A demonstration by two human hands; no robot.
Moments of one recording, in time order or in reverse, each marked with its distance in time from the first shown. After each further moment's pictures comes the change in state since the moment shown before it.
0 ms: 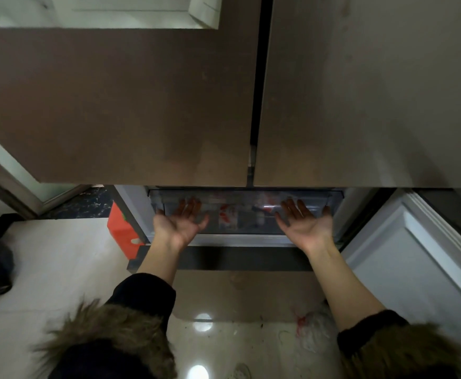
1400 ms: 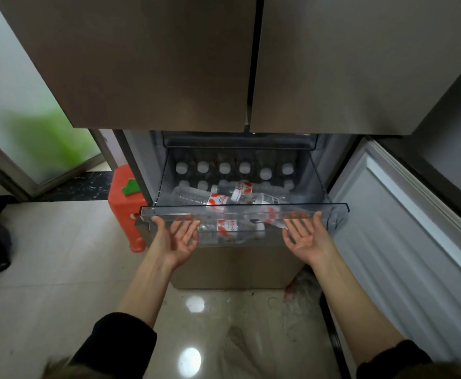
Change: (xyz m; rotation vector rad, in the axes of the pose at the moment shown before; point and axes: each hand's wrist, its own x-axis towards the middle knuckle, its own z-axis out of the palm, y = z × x) left_hand -0.135 -0.037 -0.088 0.262 0.107 -0.022; right_hand -0.125 0.033 -0.087 -0.235 0.146 -0.002
